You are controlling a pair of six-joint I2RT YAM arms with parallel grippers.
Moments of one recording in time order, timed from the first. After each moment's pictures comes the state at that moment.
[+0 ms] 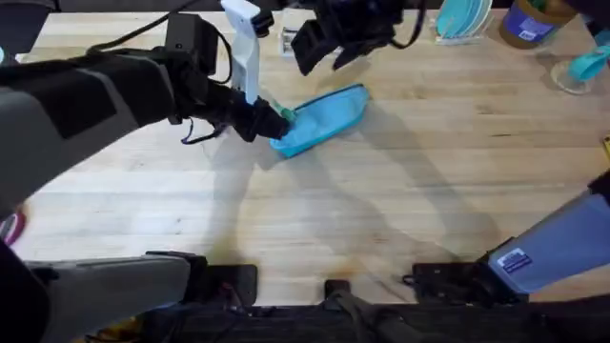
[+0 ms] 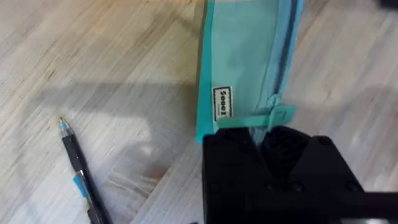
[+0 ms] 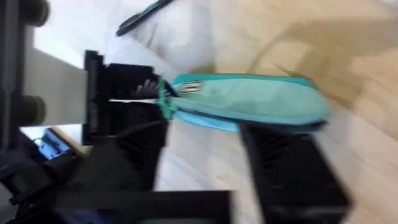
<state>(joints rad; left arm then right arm) -0.12 1.49 0.87 -0.54 0.67 0.55 0.49 1.85 1.81 -1.10 -0.31 0.12</state>
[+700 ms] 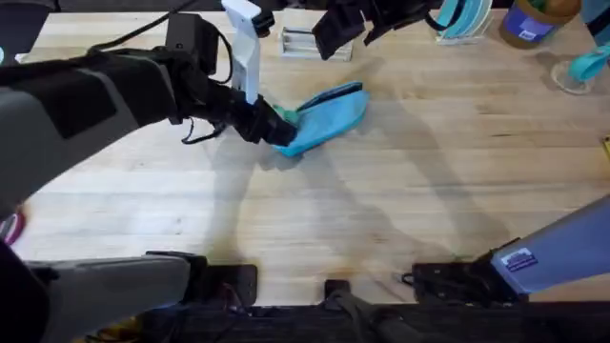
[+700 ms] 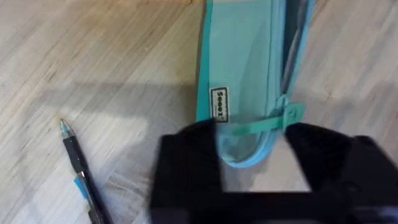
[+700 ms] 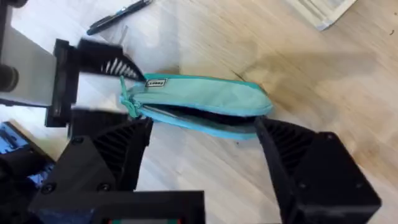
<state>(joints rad) -0.12 1.49 0.87 -0.53 0.67 0.55 0.39 1.79 1.81 -1.11 -0.29 -0.08</state>
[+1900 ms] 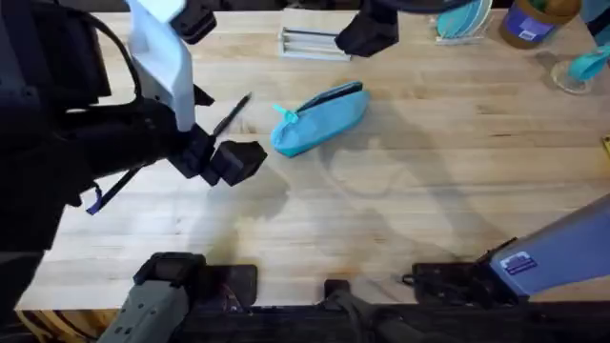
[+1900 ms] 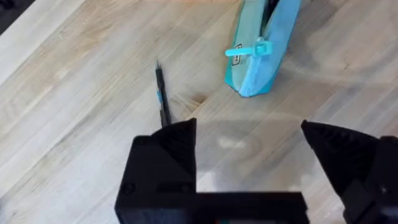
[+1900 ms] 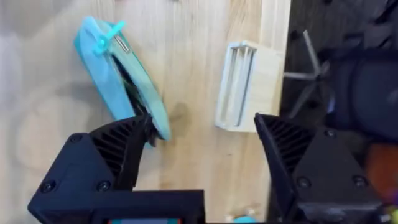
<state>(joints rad) -0.05 0.79 0.87 -0.91 0.38 0.59 0.47 1.79 2.06 -1.23 -0.28 -1.17</state>
